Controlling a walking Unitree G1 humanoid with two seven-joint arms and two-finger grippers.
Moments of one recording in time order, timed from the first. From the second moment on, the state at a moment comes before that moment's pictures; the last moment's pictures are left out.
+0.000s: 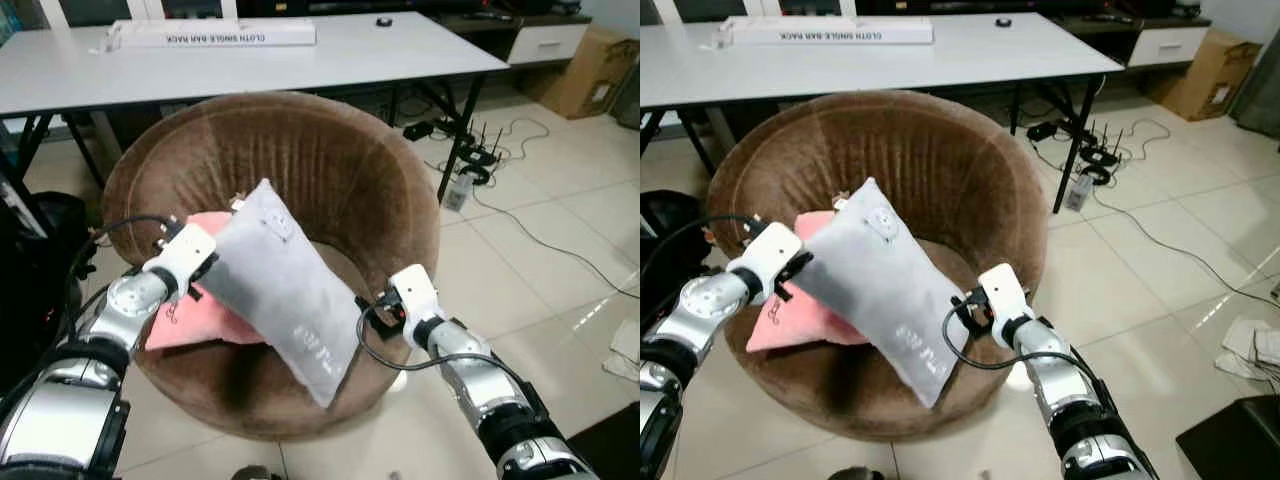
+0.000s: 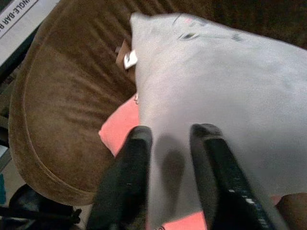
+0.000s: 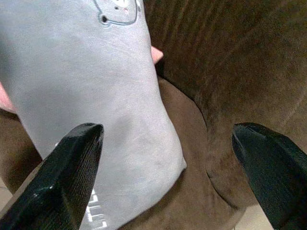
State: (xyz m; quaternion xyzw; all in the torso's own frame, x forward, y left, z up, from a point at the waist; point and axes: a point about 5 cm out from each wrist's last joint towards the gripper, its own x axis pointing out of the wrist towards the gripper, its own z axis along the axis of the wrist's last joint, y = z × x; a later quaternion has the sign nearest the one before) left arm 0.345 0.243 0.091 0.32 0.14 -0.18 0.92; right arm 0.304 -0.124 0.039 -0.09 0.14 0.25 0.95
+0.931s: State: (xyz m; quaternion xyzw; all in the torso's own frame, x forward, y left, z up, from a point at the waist) left arm 0.296 0.153 0.066 0.11 0.04 -0.24 0.96; right arm 0.288 -0.159 0.037 0.00 0.19 0.06 0.98
